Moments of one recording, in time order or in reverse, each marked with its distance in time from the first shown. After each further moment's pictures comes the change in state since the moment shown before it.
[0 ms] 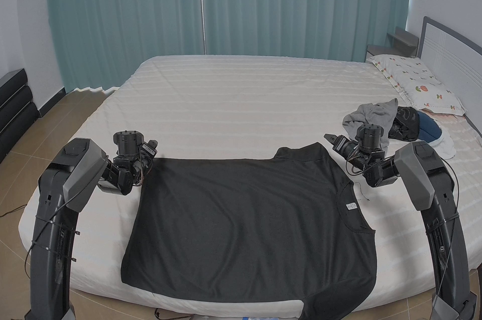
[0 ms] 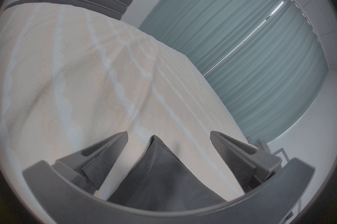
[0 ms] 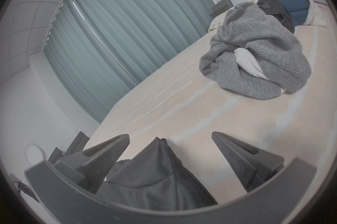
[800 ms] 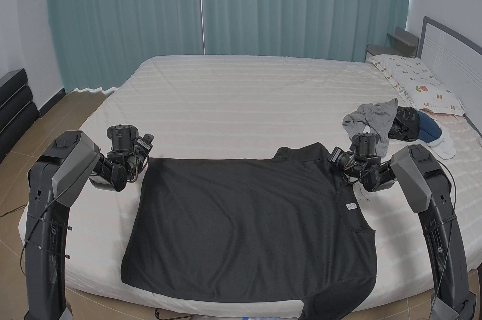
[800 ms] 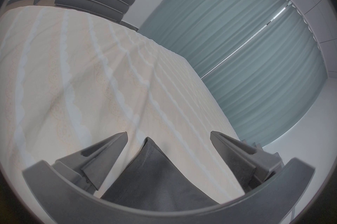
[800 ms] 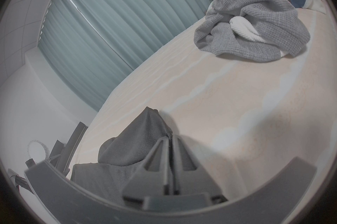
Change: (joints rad) left arm 0.008 -0.070 0.067 -0.016 -0.006 -0.016; right arm 0.010 0.035 -0.010 0.078 0.036 -0.002
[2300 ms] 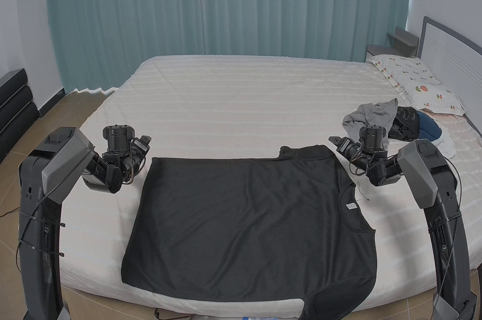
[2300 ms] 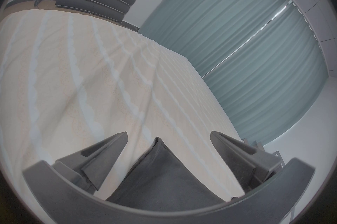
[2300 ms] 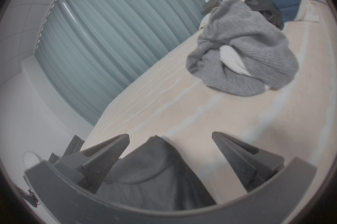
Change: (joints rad) left arm -0.004 -0.095 0.154 -0.034 -0.006 0.004; right arm -0.029 -0.068 0.076 -0.054 -0.079 0.043
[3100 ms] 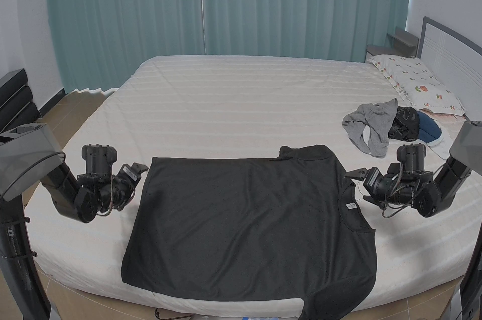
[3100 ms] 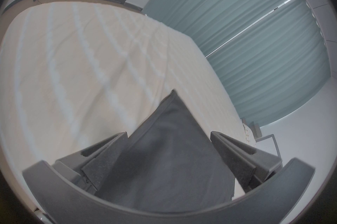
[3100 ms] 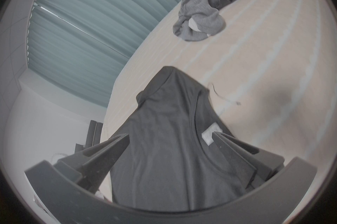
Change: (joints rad) left arm -0.029 -0.354 0.686 -0.129 -0.148 -0.031; right arm 0.033 -0.658 1.110 -0.190 0.217 0.133
